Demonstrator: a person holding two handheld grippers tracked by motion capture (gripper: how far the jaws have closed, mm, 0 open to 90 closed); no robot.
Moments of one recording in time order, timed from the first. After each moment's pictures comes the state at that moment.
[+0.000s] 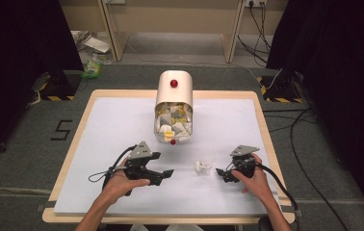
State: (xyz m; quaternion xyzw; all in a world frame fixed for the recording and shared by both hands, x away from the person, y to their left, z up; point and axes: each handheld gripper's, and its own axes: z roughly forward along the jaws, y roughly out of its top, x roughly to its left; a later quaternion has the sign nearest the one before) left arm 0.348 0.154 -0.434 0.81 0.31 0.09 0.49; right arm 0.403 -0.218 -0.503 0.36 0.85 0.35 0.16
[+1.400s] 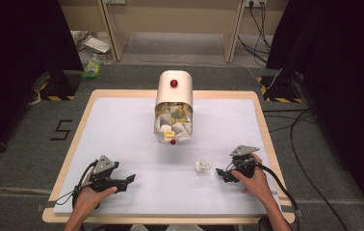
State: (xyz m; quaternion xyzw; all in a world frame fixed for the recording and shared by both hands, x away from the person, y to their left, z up) left arm 0.332 0.253 -0.499 0.78 0.43 0.18 0.42; right arm 0.403 -0.218 -0.503 0.36 0.85 0.35 0.16
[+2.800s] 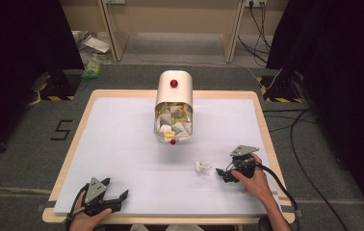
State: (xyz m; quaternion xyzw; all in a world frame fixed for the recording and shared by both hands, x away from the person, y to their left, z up) left arm 0.274 0.262 -0.529 0.75 0.45 0.24 0.43; right arm 0.402 -0.217 -0.503 0.36 0.85 0.35 0.15
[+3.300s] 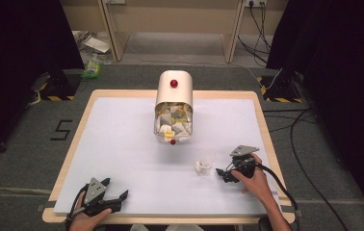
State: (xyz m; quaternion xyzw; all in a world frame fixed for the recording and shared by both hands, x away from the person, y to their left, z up) left arm 0.274 0.263 -0.529 0.74 0.45 0.24 0.44; right arm 0.402 -0.218 -0.503 0.36 0.85 0.35 0.16
